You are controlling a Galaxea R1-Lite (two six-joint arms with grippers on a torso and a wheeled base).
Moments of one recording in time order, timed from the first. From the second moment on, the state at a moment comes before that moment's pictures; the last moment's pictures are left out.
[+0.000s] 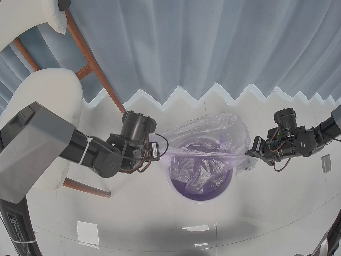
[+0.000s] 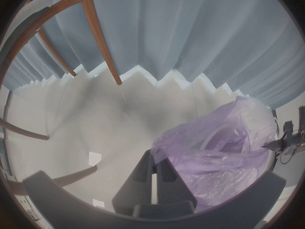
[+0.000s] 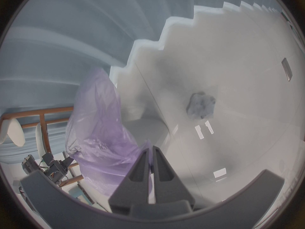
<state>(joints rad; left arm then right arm) -0.56 2.13 -1.22 -0.27 0.34 -0.44 0.19 1.98 -1.03 -0.16 0.26 0.59</state>
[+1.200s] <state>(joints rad) -0.62 2.20 -0.82 -0.72 0.22 -0.15 0.39 1.96 -0.67 -0.29 0.24 0.47</state>
